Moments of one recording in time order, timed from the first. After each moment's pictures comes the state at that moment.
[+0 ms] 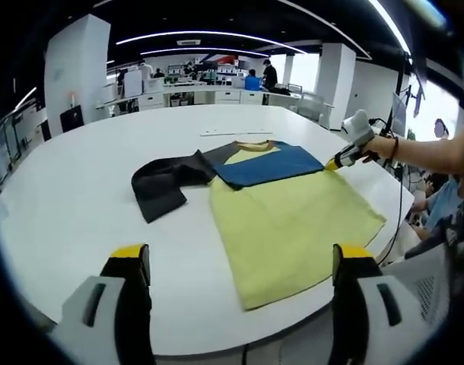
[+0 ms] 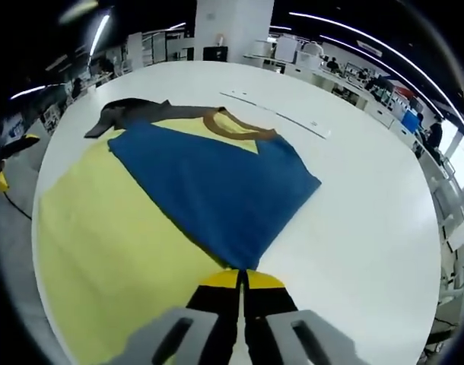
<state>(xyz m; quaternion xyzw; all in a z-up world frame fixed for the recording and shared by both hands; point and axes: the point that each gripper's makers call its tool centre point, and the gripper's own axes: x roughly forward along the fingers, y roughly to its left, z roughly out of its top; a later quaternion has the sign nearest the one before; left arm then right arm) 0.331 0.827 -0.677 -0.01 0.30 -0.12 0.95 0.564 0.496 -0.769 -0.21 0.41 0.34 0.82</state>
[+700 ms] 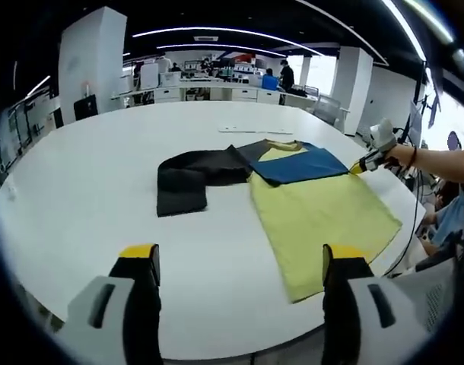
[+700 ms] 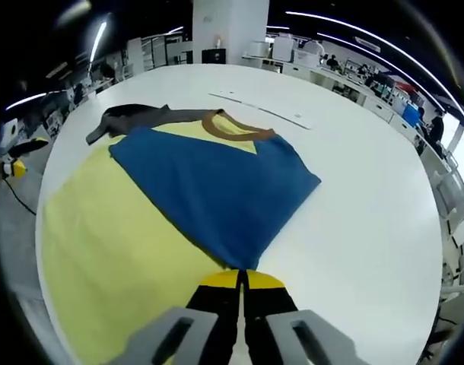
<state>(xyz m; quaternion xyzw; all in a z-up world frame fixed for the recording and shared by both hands) 0.347 0.853 -0.688 -0.04 0.30 -0.08 0.95 0.578 0.454 -0.768 -0.19 0.41 0.34 0.82</state>
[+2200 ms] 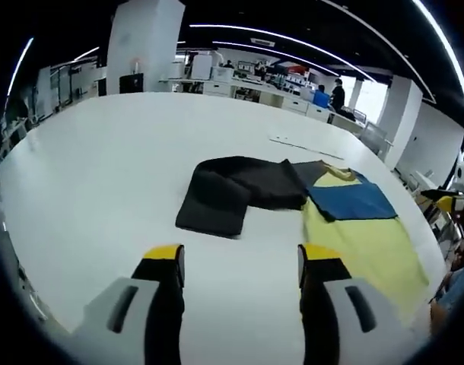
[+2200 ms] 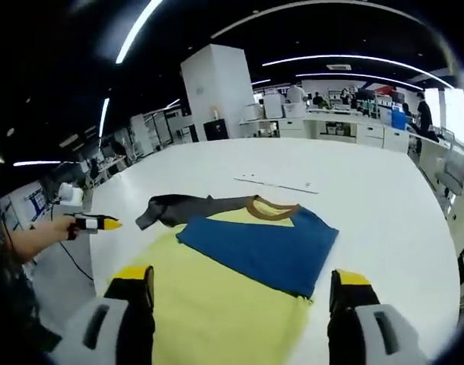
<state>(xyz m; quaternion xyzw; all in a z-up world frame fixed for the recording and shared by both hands) 0.415 0.893 -0.715 -0.12 0.30 0.07 0.95 0.504 0.499 -0.644 -0.02 0.28 0.39 0.88</state>
